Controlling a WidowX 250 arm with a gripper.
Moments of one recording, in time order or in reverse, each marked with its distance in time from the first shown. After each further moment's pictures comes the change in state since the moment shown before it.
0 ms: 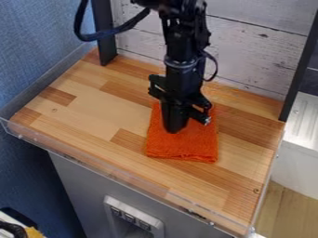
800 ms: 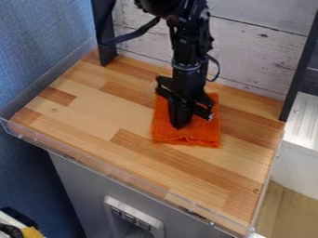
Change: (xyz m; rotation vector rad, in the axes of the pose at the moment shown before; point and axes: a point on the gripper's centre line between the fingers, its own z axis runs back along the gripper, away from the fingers) arm 0.032 0.024 -0.022 0.022 -0.025 0.047
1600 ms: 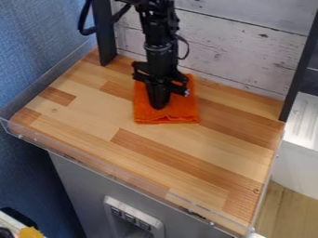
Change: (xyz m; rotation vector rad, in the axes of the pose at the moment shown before) arm 0.001 0.062 0.000 -0.022 0.012 0.161
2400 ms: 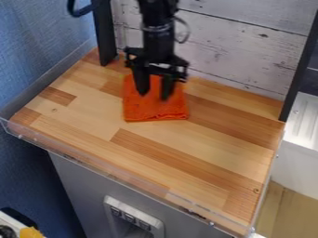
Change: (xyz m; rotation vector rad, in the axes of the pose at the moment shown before) arm -0.019 -0.025 0.045 0.003 0.027 0.086
